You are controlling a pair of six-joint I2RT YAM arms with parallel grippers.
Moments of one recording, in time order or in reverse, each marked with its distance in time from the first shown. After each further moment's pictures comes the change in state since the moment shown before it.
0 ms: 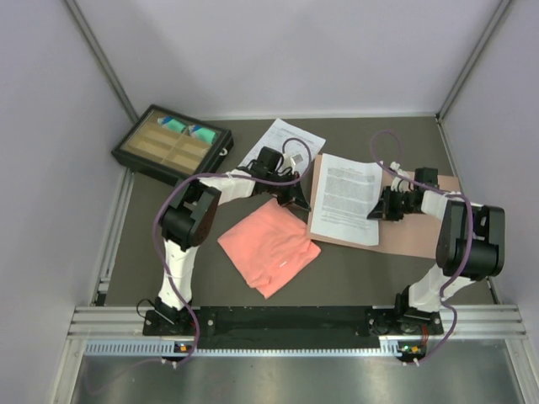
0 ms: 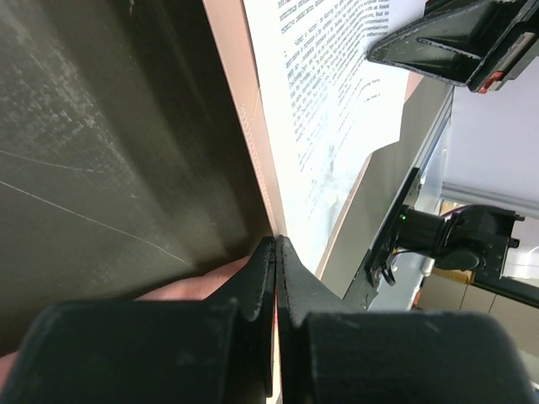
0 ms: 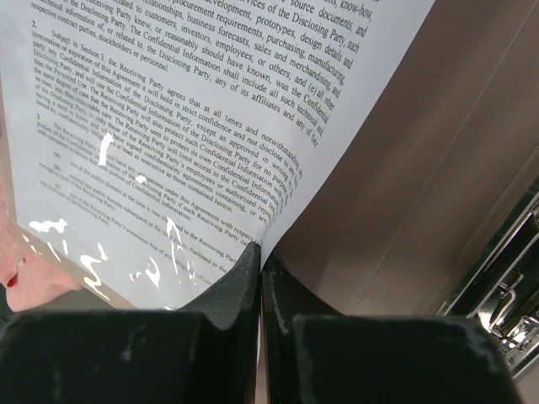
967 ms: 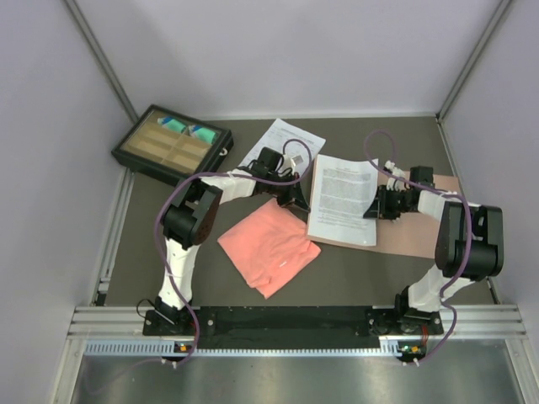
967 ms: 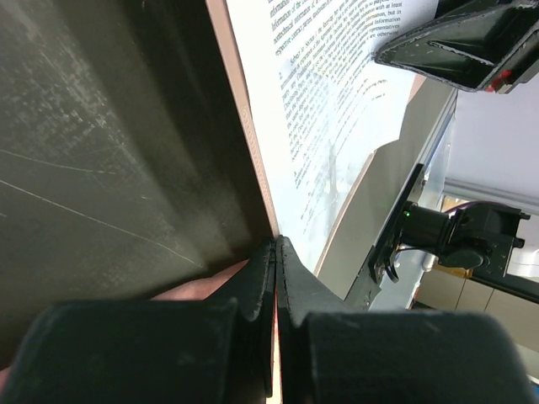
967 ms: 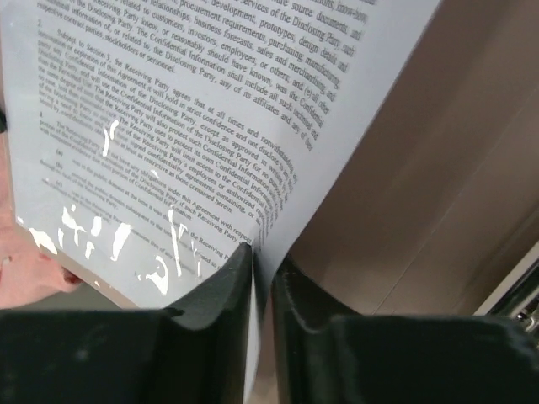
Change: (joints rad) left arm -0.001 0.024 0.024 -0.034 0.011 0.025; right arm 0.040 -0.011 0.000 0.016 0.016 -0.024
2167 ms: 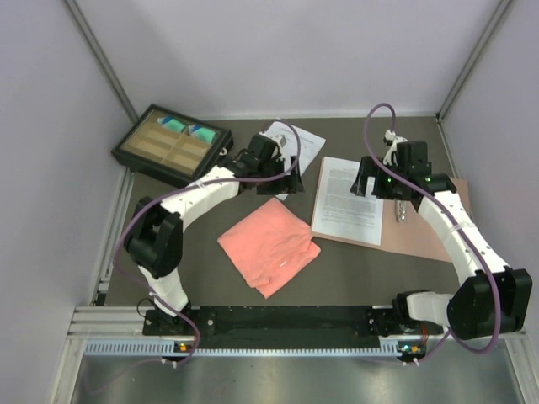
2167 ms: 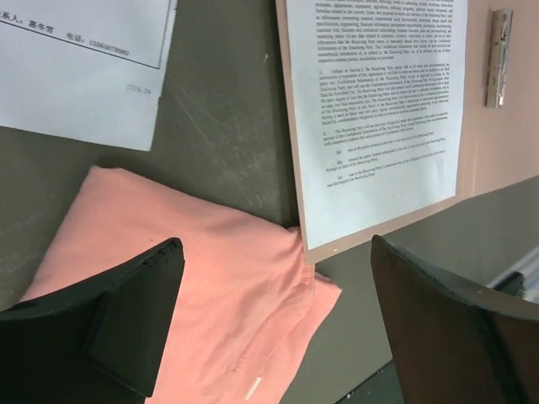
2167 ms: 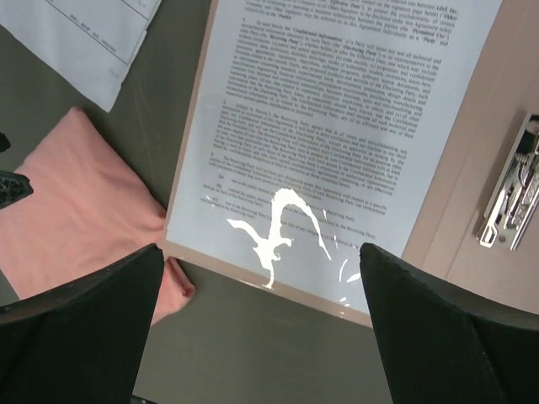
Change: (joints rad) left arm -0.031 -0.343 -0.023 -0.278 -0.538 0.030; right arm 0.290 -0.402 0.238 -0.325 0.489 0.350
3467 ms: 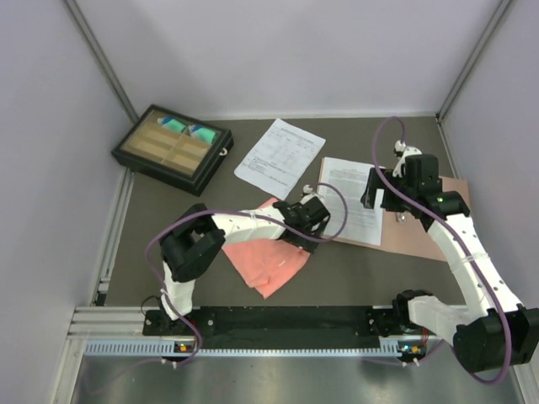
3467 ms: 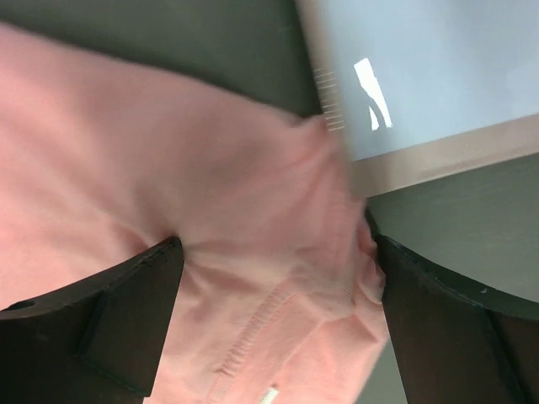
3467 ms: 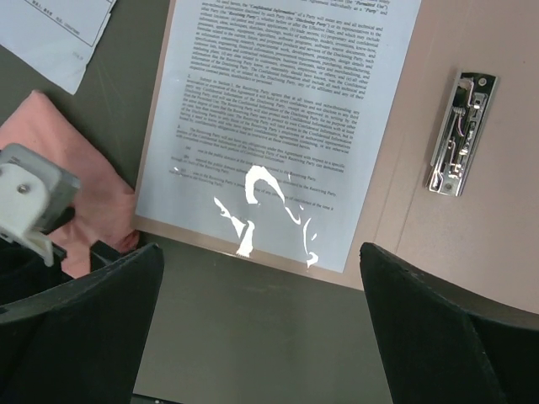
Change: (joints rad) left arm -0.451 0.168 -0.041 -0.148 -0.570 0.071; right arm 0.012 -0.191 -0.071 -0.106 0.127 -0.012
